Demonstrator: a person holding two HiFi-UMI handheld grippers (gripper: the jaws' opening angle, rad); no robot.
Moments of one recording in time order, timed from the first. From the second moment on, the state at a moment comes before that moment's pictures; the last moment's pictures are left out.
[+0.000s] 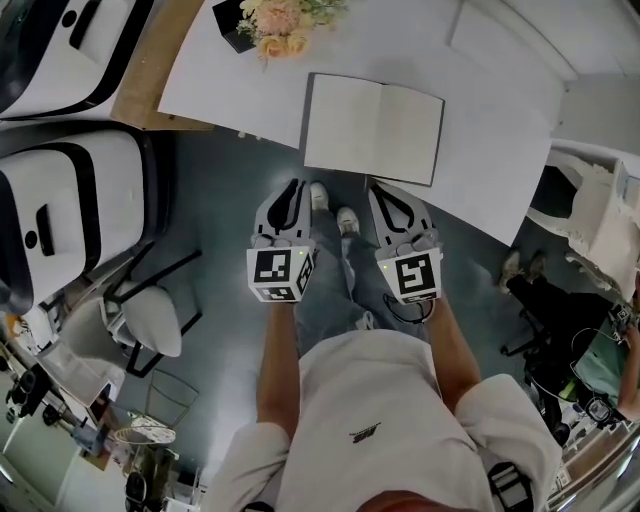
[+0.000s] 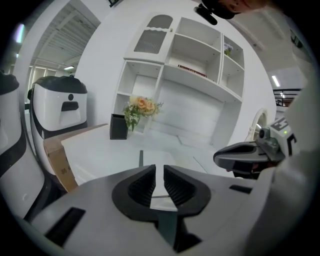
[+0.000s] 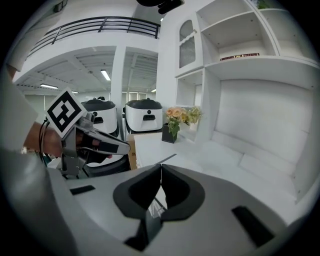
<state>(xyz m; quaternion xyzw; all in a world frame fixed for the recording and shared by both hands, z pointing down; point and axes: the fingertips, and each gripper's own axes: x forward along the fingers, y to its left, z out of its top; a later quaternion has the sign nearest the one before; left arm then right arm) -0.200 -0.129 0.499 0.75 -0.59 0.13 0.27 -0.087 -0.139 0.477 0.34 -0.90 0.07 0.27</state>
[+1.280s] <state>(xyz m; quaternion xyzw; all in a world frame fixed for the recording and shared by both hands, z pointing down) -0.206 -0.158 0.620 0.75 -0.53 0.15 0.37 -0.109 -0.156 0.578 0.36 -0.87 0.09 0.32</state>
